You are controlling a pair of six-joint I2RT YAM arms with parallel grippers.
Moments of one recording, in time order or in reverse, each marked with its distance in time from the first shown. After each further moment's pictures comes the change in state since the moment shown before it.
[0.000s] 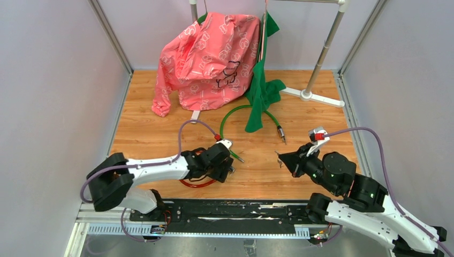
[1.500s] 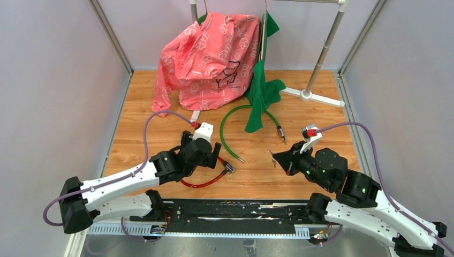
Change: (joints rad) left arm -0.003 -0.411 0.065 -0.165 -0.455 0.101; right arm 0.000 0.087 0.007 0.041 -0.028 0.052
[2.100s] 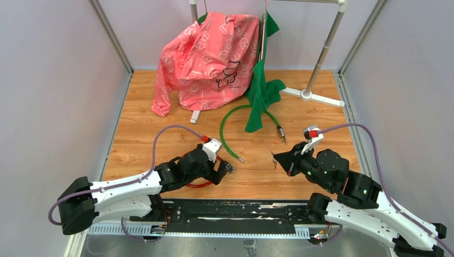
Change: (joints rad) left arm -0.001 -0.039 -0.324 0.396 0.406 0.090; right arm 0.000 -0.019 -0.013 -0.001 0.000 0.001
